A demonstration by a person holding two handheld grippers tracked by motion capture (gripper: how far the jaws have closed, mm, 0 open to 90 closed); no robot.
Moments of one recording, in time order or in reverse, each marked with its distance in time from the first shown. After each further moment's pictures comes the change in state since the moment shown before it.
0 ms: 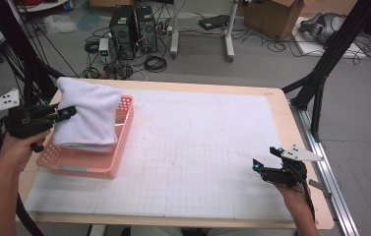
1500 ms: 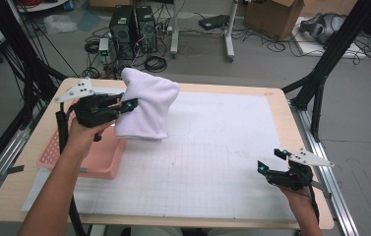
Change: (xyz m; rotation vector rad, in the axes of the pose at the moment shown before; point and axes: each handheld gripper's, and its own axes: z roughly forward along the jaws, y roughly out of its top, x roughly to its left) left arm -0.072 0.034 0.125 -0.001 -0.080 0.055; right arm -0.008 -0.011 -0.011 -0.052 0.017 0.020
